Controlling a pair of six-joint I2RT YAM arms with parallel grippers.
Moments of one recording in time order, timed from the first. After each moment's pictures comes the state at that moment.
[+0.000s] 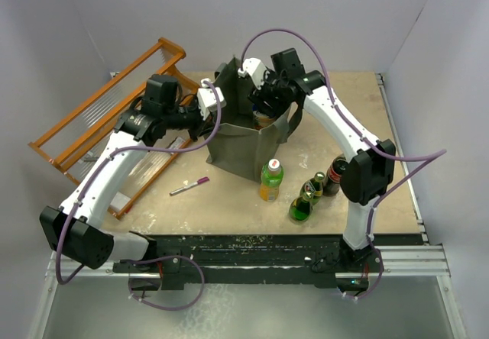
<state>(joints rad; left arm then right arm) -0.38 1.34 1.39 -0.65 0.64 0.50 0.48 1.93 1.94 -0.79 -0.17 -0.59</state>
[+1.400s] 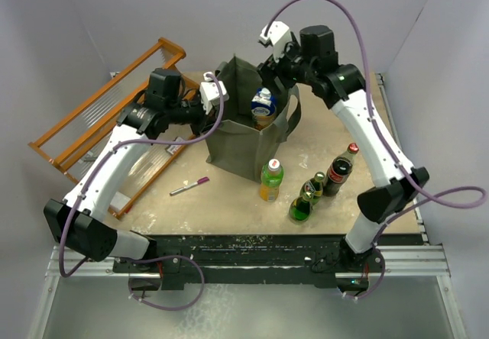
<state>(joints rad) -0.39 1.39 1.46 -0.68 0.64 0.47 0.47 1.74 2.05 -0.77 -0.16 -0.43</state>
